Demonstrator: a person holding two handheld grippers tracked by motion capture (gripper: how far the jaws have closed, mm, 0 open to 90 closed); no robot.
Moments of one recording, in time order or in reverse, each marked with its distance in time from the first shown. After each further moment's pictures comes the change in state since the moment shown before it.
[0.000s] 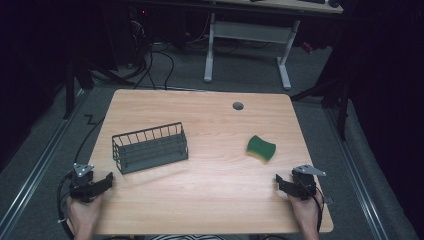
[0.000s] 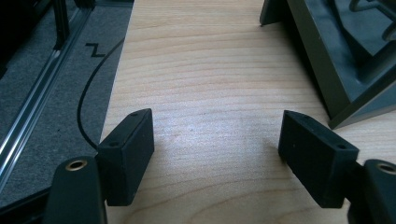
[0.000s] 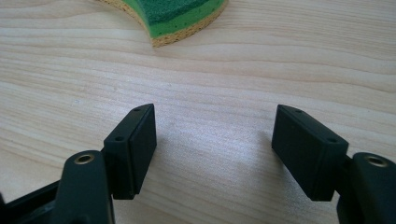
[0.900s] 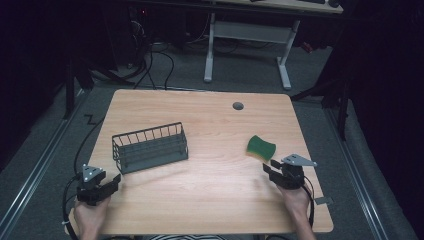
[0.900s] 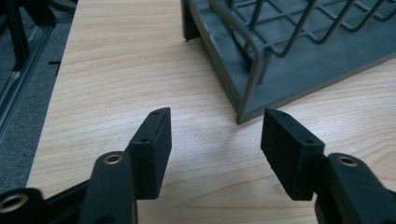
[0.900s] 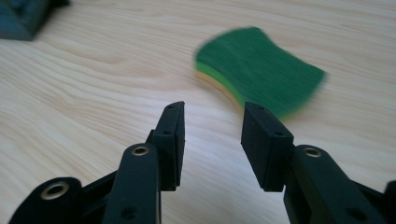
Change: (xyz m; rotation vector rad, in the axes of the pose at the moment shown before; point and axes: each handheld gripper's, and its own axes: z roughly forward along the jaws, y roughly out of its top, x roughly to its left) left arm -0.027 0.003 -0.020 -0.031 -0.124 0.075; right arm 0.040 0.044 -0.005 -0.114 0.208 -0.099
